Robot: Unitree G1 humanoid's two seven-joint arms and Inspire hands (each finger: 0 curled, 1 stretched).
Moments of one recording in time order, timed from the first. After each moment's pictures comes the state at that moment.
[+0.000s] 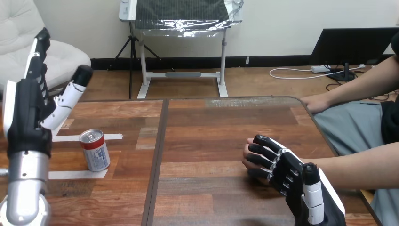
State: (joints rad) left arm -0.14 0.29 0.28 0.21 0.02 -0.37 -0.02; right arm 0.30 -0.13 -0.02 0.10 0.26 -0.43 0.45
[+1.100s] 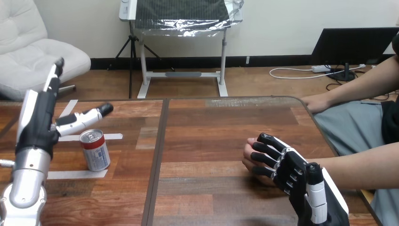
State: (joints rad) left arm -0.31 0.42 0.20 0.61 0.17 -0.34 -0.02; right arm 0.30 -0.12 -0.04 0.10 0.26 -0.44 0.45
